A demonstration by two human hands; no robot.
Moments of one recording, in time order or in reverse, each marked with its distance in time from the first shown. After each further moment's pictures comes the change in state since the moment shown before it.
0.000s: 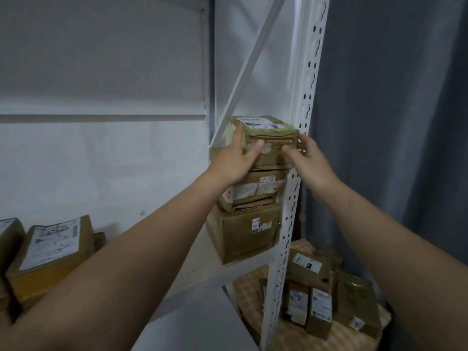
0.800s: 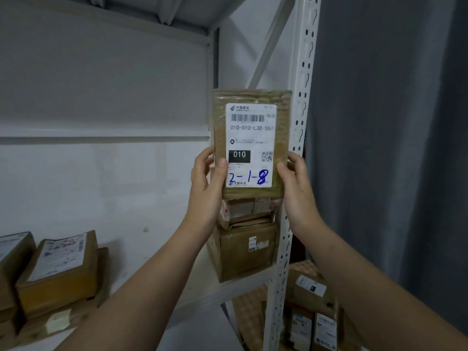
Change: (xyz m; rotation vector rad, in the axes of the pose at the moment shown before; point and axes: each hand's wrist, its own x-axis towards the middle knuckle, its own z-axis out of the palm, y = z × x) left_hand -0.061 0.004 -0.006 -0.724 0.388 0.095; right_hand -0.045 -0.022 0.015 0.394 -0.008 -0.179
